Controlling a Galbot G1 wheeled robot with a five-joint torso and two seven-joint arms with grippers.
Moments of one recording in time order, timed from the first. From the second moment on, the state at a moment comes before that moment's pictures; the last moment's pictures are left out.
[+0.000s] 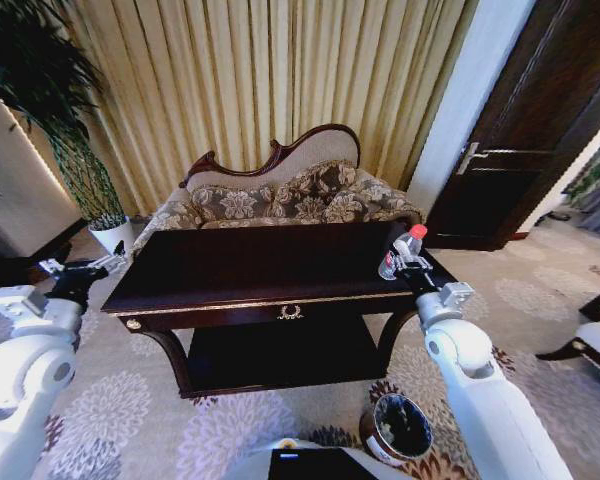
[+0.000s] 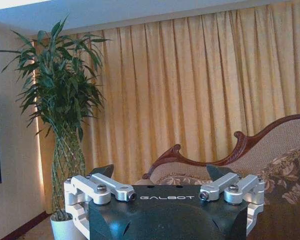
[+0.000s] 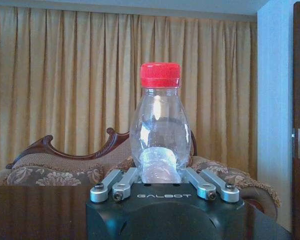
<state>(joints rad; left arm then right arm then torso) 1.50 -0.86 -1.03 -2.24 -0.75 0.34 -0.29 -1.26 1.10 0.65 2.09 0.49 -0.27 0.12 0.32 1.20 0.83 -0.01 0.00</state>
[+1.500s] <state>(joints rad) 1.46 -0.86 -0.96 -2.20 -0.74 0.32 -0.27 -1.24 1.12 0.59 2.07 0.44 -0.26 0.12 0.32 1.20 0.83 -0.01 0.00</state>
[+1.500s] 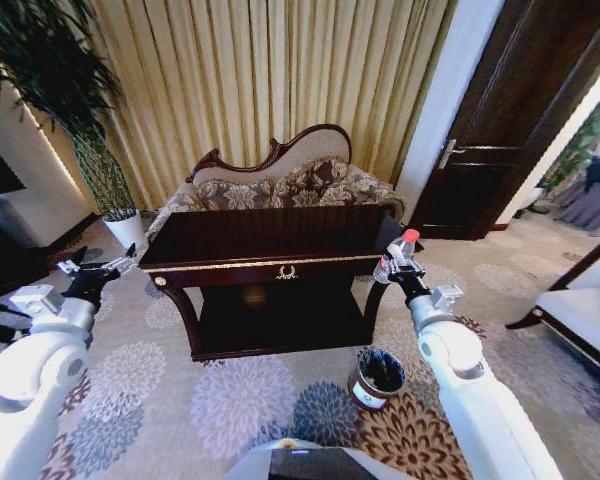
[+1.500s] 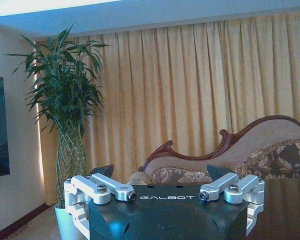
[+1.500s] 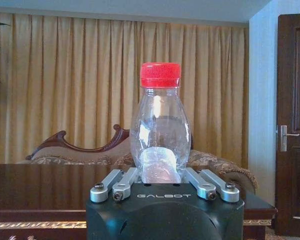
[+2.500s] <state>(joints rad) 1.47 -0.93 -0.98 -2.18 -0.73 0.27 -0.24 -1.15 1.12 0.56 1.27 0.25 -0.18 0.12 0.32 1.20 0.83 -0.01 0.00</state>
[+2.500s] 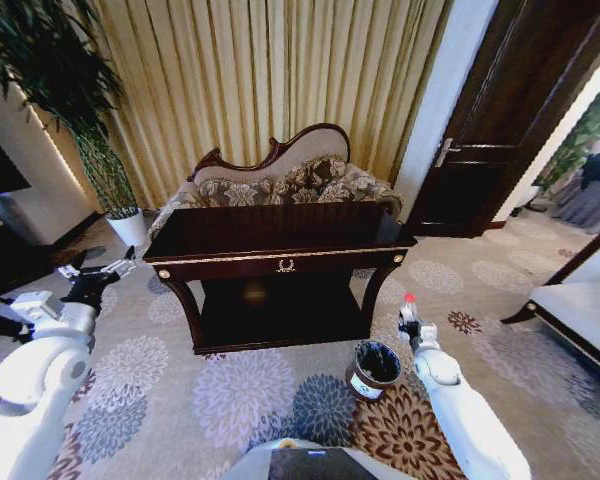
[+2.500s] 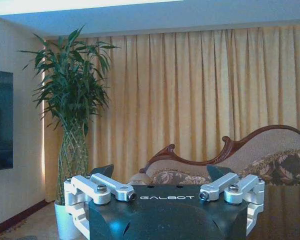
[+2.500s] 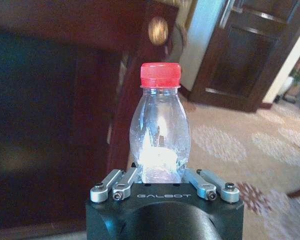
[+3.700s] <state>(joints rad) 1.48 -0.94 -0.94 -2.18 -0.69 0.21 -0.21 -0.95 1.26 0.51 0.89 0.05 -0.04 0.12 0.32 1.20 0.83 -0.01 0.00</state>
